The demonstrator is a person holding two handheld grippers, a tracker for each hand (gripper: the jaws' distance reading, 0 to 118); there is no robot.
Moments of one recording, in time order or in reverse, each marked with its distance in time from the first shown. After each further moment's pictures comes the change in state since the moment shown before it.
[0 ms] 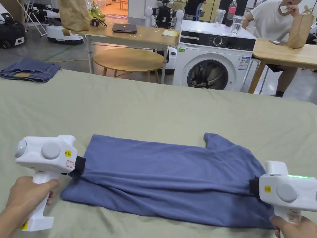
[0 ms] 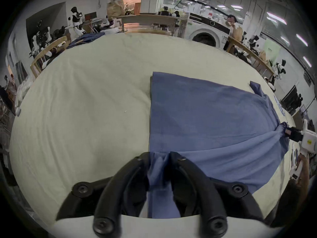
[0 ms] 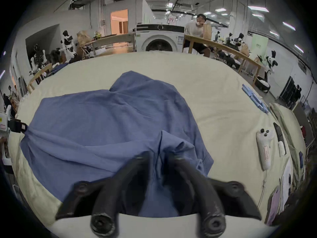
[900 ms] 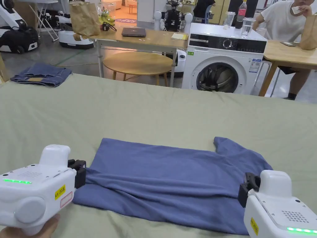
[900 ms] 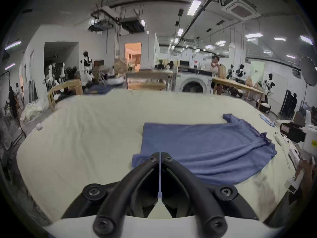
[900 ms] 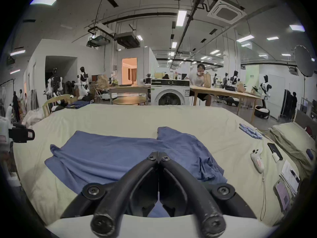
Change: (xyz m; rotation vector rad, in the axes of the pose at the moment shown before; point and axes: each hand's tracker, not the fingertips) left arm 0.028 -0.079 0.114 0.403 -0.003 -0.035; right arm -0.084 -0.059 0.117 0.455 0.066 0.004
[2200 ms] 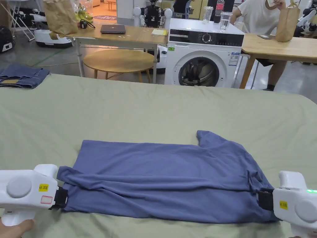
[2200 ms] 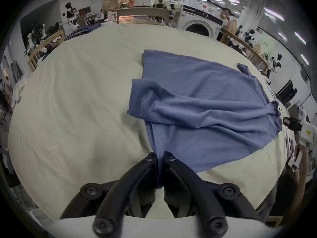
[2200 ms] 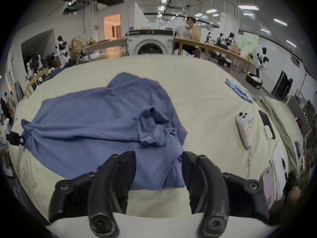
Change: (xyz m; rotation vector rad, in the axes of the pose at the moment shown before) left arm -0.033 -0.014 -0.082 -0.479 -0.054 0.036; right arm 0.131 -0.015 -0.086 -0.516 -0.101 -0.029
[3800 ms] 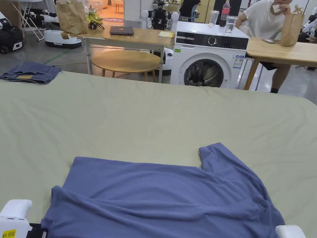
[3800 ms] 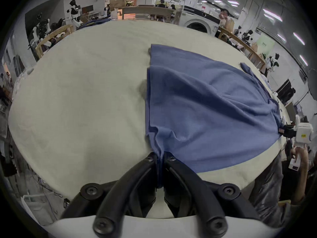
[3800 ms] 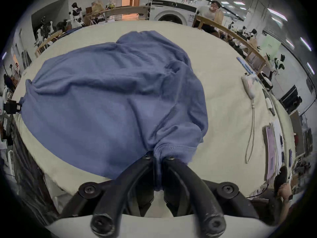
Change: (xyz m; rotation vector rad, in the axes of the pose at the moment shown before) left arm -0.035 -0.139 0.057 0.005 -0.014 0.025; right arm -0.018 -0.135 0.069 -0.180 0.021 0.172
